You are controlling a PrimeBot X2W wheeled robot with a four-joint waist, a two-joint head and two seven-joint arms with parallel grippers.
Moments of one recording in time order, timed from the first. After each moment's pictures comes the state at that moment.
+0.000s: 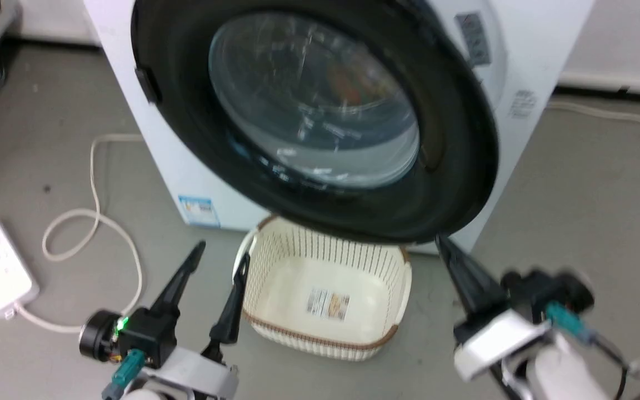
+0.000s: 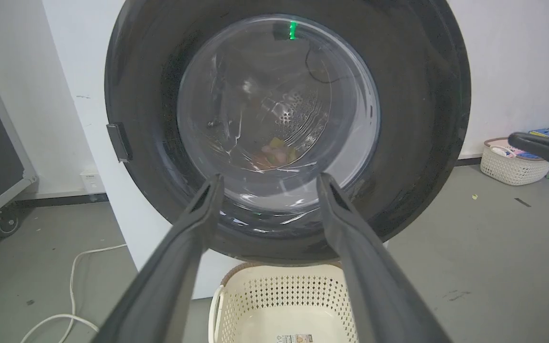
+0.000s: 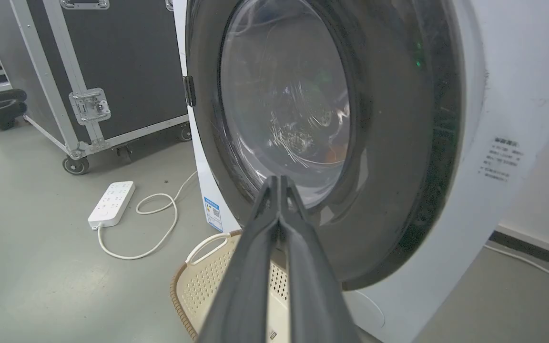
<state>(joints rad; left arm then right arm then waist) -0.08 0.18 -0.18 0.05 -0.15 -0.13 -0.26 -0.23 -0.10 0.24 0.25 0.10 0.13 -0.26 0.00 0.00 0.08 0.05</state>
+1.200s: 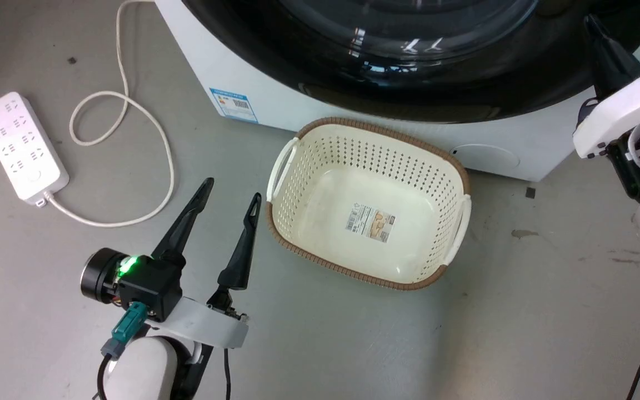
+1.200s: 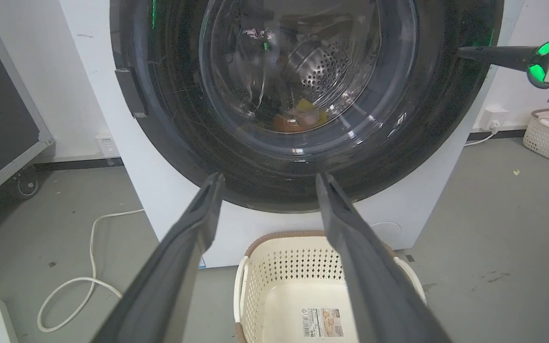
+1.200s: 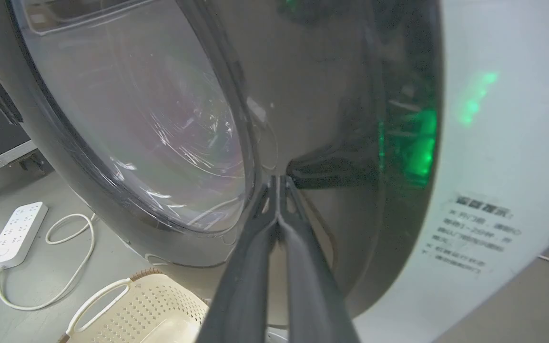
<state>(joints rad) -0.24 0.18 -0.21 0.03 -0.15 -0.13 -0.26 -1.00 -0.28 0.11 0.90 0.22 0.14 -0.25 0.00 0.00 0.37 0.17</state>
